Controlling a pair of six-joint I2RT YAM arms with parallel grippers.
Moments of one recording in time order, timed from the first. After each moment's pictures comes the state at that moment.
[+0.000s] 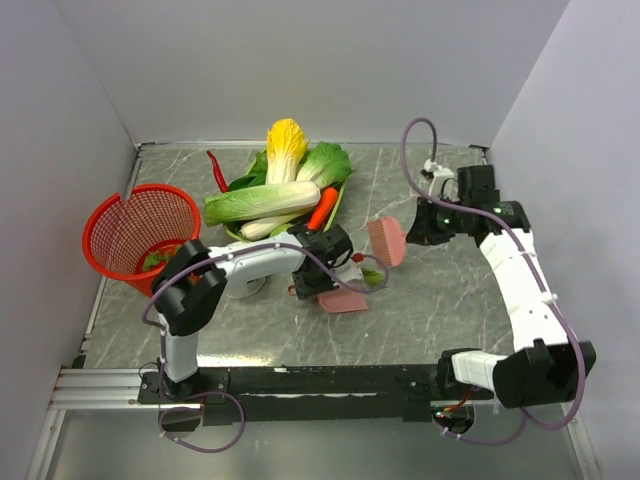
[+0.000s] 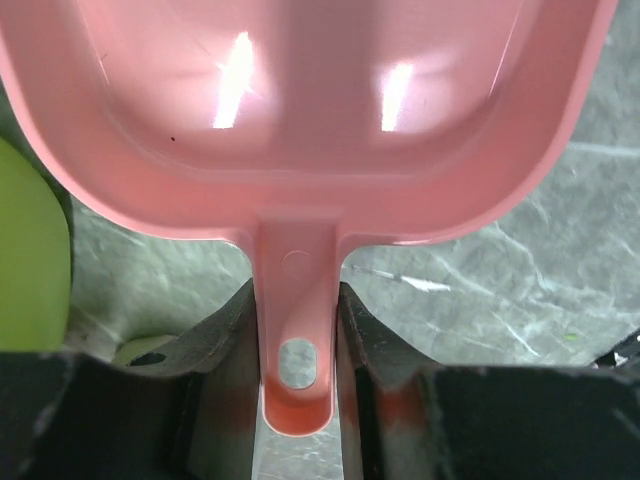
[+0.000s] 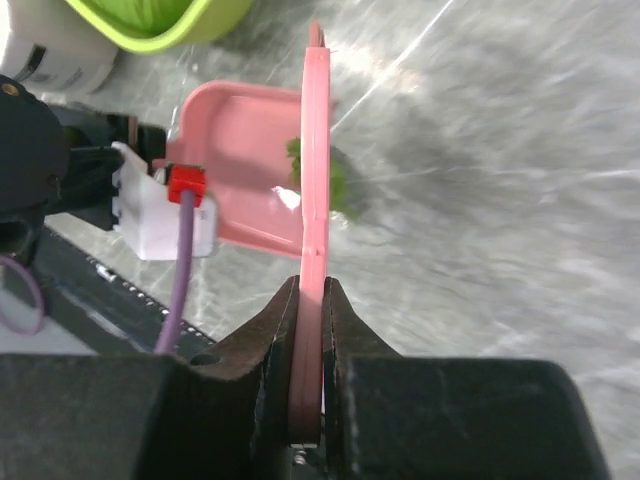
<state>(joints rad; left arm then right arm) -0.94 1.91 1.41 -0.89 -0.02 0.40 0.08 1.23 1.23 -0.95 -0.48 -0.06</state>
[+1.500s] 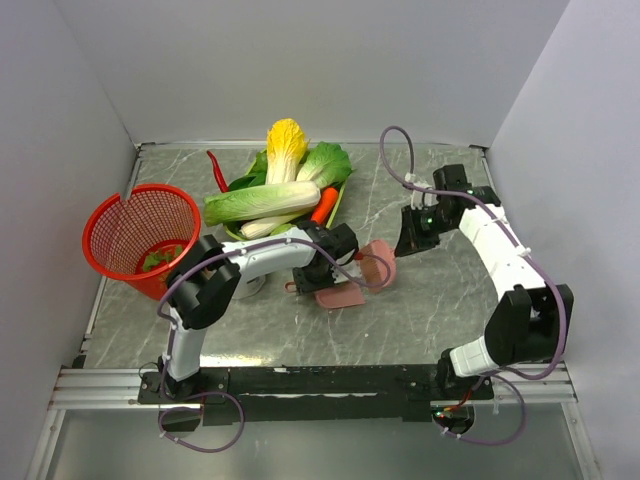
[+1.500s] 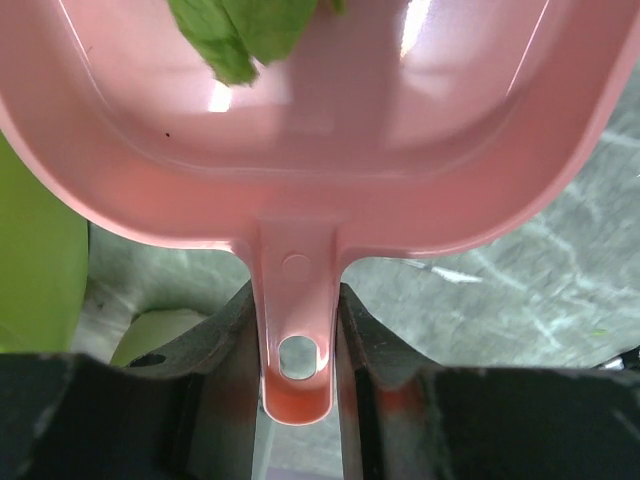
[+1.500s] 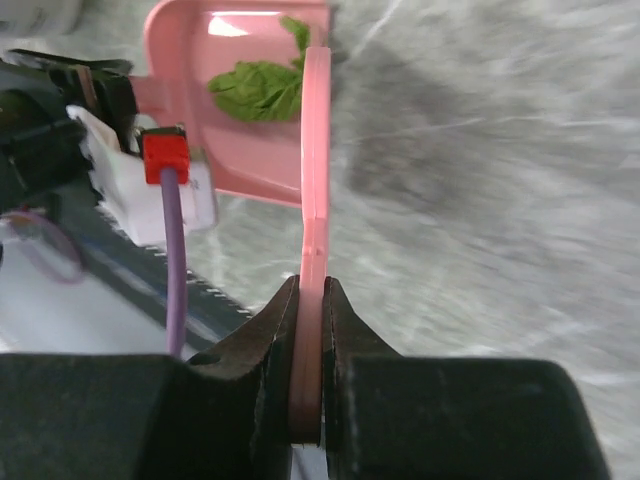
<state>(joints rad) -0.94 1.98 1.49 -1.00 -0.11 0.38 0.10 1.45 1.24 -1.01 -0.52 -0.04</state>
